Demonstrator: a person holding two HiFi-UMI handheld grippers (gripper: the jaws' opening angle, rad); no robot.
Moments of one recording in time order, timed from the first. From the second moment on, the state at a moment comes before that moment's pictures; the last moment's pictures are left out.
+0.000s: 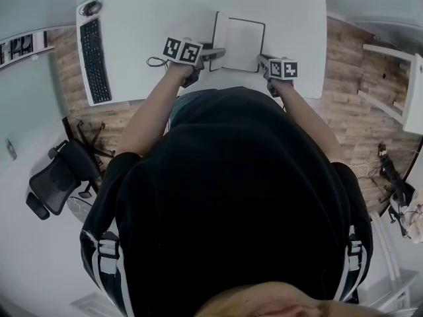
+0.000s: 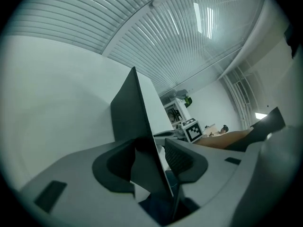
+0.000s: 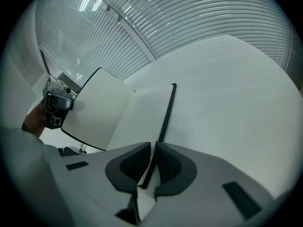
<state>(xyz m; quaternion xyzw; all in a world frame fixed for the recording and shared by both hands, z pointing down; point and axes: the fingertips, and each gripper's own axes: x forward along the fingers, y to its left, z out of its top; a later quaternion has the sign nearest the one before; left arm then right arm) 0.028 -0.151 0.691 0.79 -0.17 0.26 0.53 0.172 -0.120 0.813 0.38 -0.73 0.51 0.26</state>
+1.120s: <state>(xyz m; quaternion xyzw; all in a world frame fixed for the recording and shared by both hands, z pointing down) 0.090 -0.122 0.678 0.82 -0.05 0.23 0.52 0.174 -0.122 0.812 0.38 -0.73 0.51 0.27</state>
